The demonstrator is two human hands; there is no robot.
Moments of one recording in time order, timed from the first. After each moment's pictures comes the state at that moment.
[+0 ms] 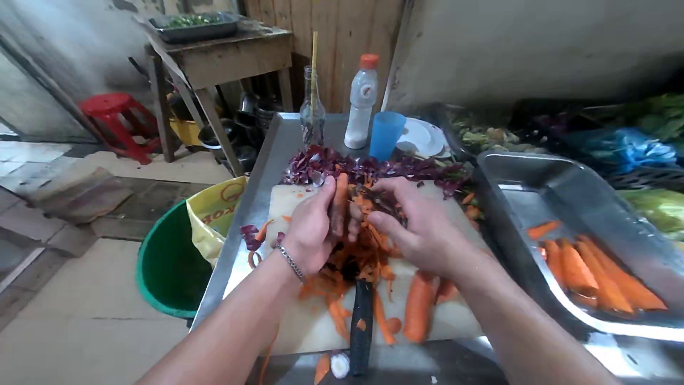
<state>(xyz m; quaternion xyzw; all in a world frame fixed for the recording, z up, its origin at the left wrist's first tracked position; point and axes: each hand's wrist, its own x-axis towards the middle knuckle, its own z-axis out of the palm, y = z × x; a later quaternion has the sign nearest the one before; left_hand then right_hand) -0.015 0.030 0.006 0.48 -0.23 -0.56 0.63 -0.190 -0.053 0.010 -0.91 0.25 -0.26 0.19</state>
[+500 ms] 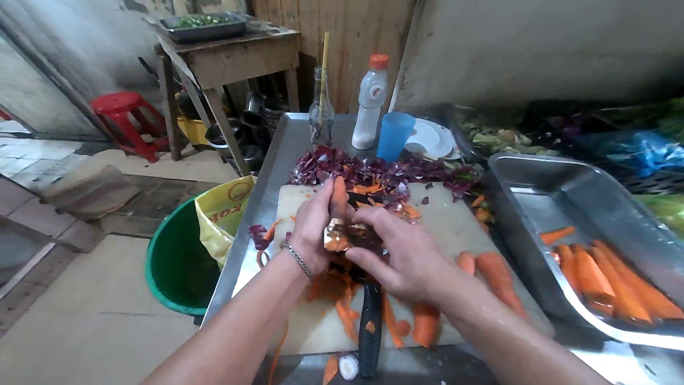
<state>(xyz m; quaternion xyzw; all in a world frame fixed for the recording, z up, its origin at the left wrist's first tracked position) -0.011 0.028 0.004 0.49 -0.14 -0.53 0.67 -0.172 -0.022 -0.009 -0.94 0.14 -0.29 0.12</state>
